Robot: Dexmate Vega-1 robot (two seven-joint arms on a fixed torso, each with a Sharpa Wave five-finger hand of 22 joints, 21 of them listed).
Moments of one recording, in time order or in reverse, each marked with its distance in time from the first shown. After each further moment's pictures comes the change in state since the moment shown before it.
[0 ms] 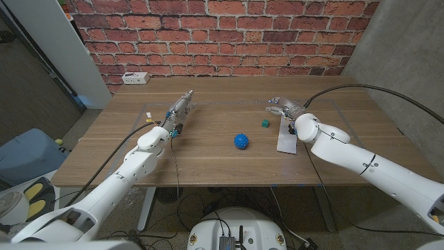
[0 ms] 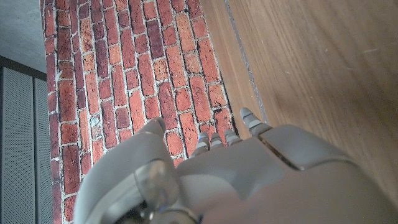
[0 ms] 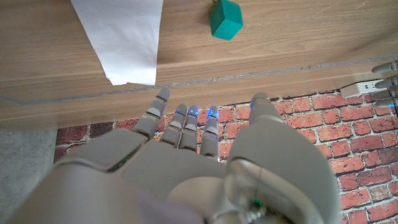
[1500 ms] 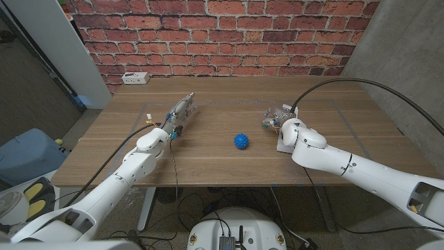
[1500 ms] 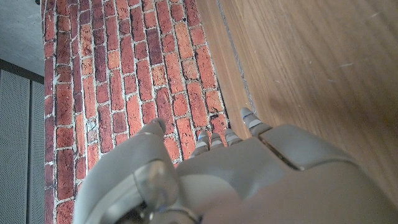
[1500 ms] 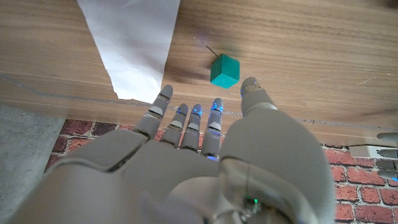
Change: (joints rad) left arm 0.001 0.007 0.004 0.011 -0.018 0.011 -0.037; left_hand -0.011 0.003 0.007 -0.007 0.000 0.009 -0.002 0.000 0.005 0.000 0.000 0.000 0.000 0.004 0.004 0.000 0.000 0.004 0.004 -0.011 0.000; right arm 0.133 0.062 -0.234 0.022 -0.199 -0.239 0.125; right_hand 0.188 -0.018 0.068 -0.045 -0.004 0.144 -0.034 0.008 0.005 0.041 -0.047 -0.006 0.000 0.020 -0.012 -0.012 -0.004 0.056 -0.031 -0.007 0.000
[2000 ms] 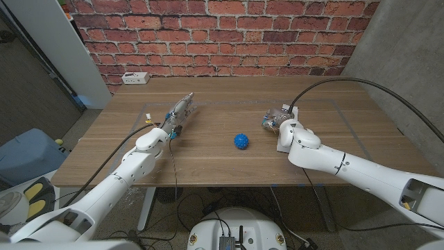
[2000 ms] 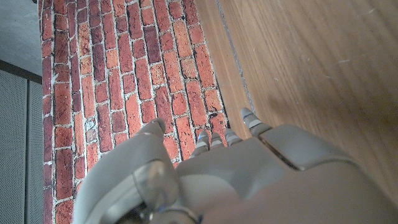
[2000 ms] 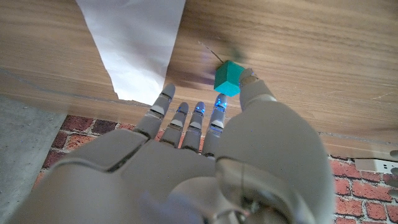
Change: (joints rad) left arm 0.004 0.008 -0.003 -0.014 -0.001 0.013 0.009; left_hand -0.005 -0.005 0.004 0.004 0.000 0.000 0.000 0.000 0.000 0.000 0.000 0.000 0.000 0.000 0.000 0.000 0.000 0.000 0.000 -0.004 0.000; right arm 0.036 0.030 -0.051 0.070 -0.043 -0.009 0.013; right_hand 0.095 -0.045 0.009 -0.002 0.000 0.107 -0.009 0.017 0.000 0.061 -0.027 0.004 0.000 0.034 -0.002 0.000 0.000 0.032 -0.021 0.000 0.000
